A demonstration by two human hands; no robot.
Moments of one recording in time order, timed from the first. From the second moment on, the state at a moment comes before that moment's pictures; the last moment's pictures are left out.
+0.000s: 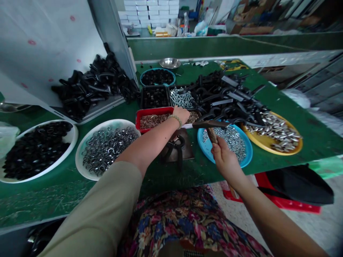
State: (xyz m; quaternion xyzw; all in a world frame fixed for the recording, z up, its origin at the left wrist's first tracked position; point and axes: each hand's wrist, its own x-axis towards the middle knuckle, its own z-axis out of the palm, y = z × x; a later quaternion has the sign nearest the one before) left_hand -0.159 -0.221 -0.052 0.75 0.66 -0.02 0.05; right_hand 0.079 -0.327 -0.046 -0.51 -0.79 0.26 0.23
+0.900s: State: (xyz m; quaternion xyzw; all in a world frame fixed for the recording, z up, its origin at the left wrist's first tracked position) left_hand -0.171 -0.375 -0.072 0.60 0.65 0.39 0.27; right_hand 0.079 -0.329 -0.078 -0.49 -0.77 0.30 0.27
